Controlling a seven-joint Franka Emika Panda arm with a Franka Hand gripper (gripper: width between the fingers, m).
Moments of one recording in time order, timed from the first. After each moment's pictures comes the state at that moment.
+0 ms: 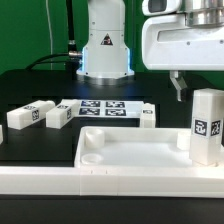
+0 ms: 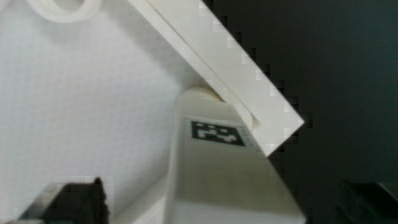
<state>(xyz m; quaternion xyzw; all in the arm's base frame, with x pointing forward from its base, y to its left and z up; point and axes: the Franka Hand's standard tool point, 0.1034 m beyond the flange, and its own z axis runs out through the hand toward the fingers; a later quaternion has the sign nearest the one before) 0.625 0.106 0.113 -0.94 0.32 -0.04 0.07</state>
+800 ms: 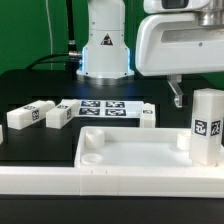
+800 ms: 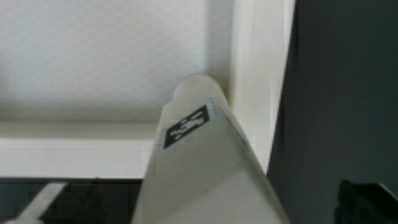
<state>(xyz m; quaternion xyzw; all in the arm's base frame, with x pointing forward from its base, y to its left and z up) 0.630 0.104 0.113 -1.00 -0.07 -0.05 0.02</state>
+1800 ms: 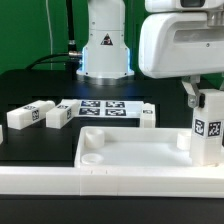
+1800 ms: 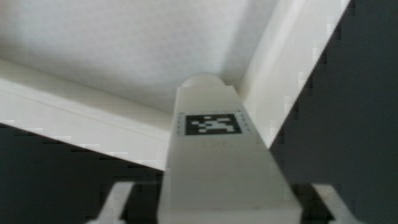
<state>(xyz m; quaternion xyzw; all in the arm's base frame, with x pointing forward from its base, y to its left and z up) 0.629 0.104 0.111 -0.99 -0.14 -0.05 0.02</state>
